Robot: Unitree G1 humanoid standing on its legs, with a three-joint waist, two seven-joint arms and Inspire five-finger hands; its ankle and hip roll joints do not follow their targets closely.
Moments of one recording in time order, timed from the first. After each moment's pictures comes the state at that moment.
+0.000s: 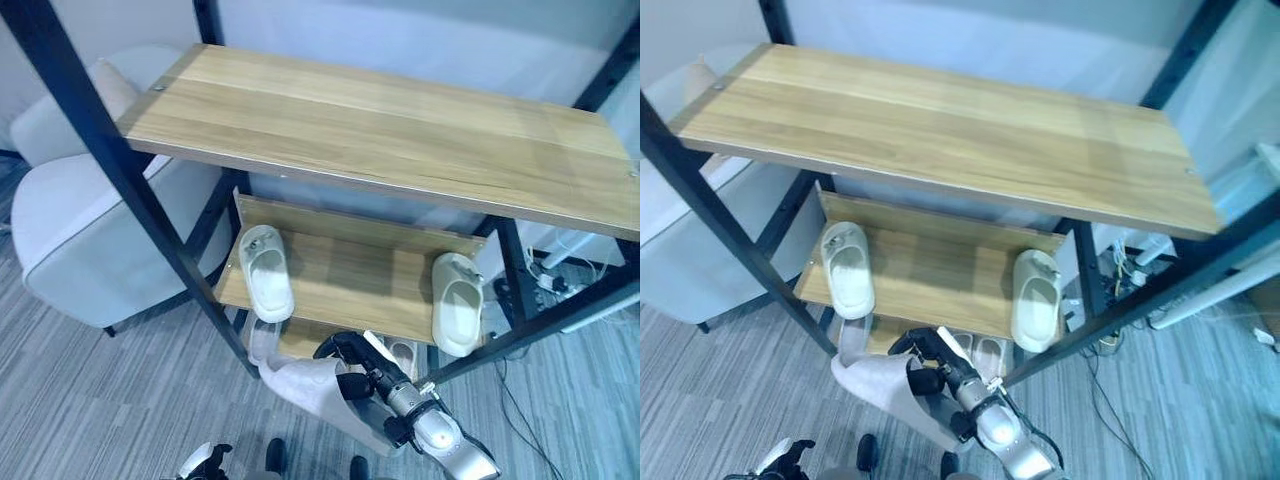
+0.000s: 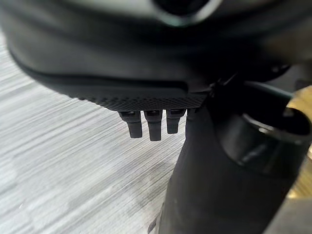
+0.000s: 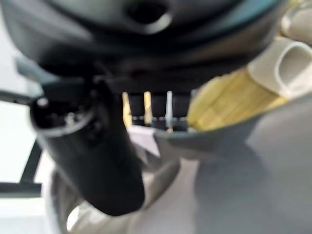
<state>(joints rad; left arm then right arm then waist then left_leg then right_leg) -0.04 0.27 -0.39 1.28 0.26 -0.08 0.25 0.03 -0.38 0.56 0.15 0.04 -0.17 -0.01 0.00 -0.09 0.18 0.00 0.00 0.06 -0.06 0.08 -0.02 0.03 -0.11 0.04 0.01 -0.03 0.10</state>
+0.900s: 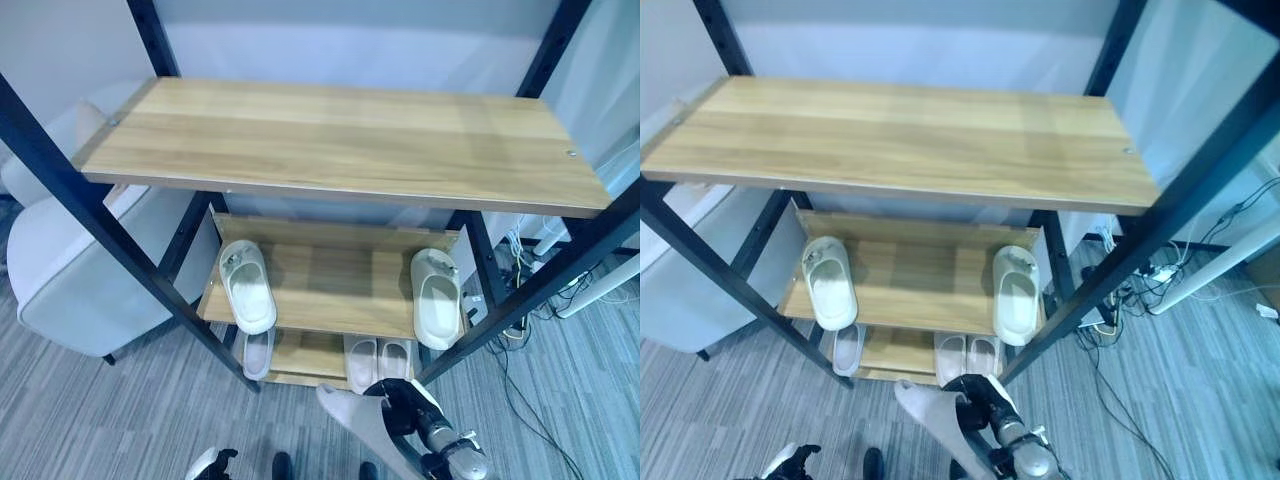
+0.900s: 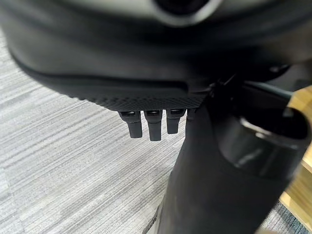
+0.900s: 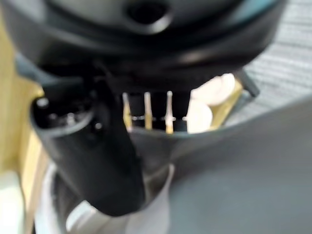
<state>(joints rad) -0.08 0.27 -0.39 1.24 0.20 -0.08 0.23 0.05 -0.38 0.46 0.46 0.18 -0.17 -0.01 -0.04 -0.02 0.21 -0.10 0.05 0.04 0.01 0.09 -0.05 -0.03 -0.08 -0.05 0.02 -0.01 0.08</state>
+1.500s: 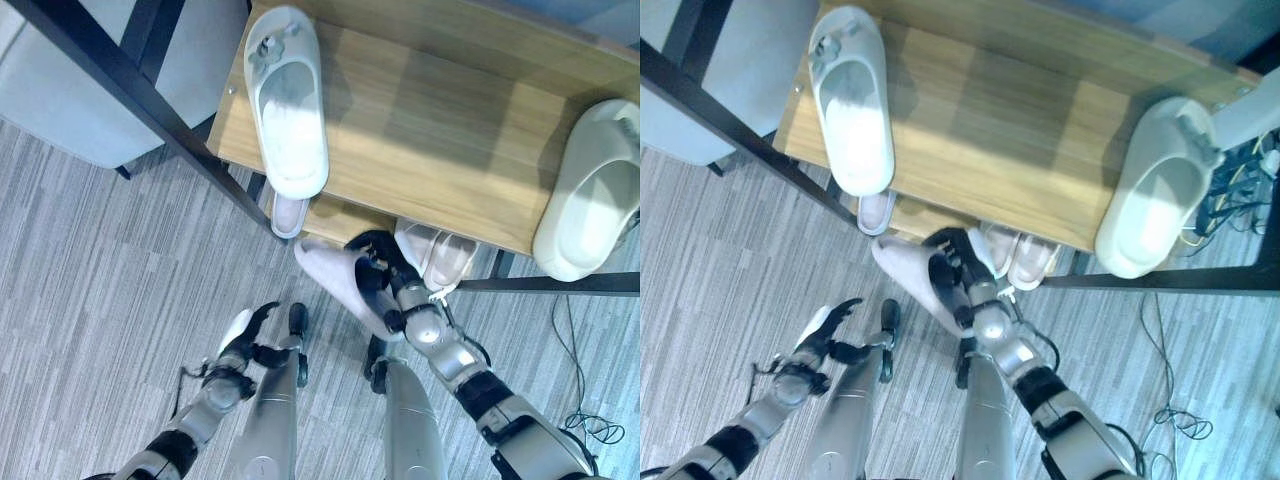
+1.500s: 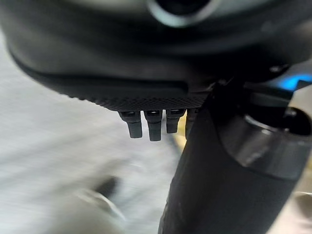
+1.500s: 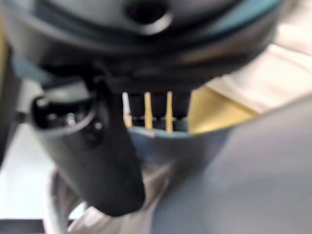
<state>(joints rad) -0.28 0.42 -0.57 0.57 -0.01 -0.21 0.27 -0.61 -0.34 0.48 0.49 -0.09 -0.15 -0.40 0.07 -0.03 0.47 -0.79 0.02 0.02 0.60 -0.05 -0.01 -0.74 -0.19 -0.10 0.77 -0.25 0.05</state>
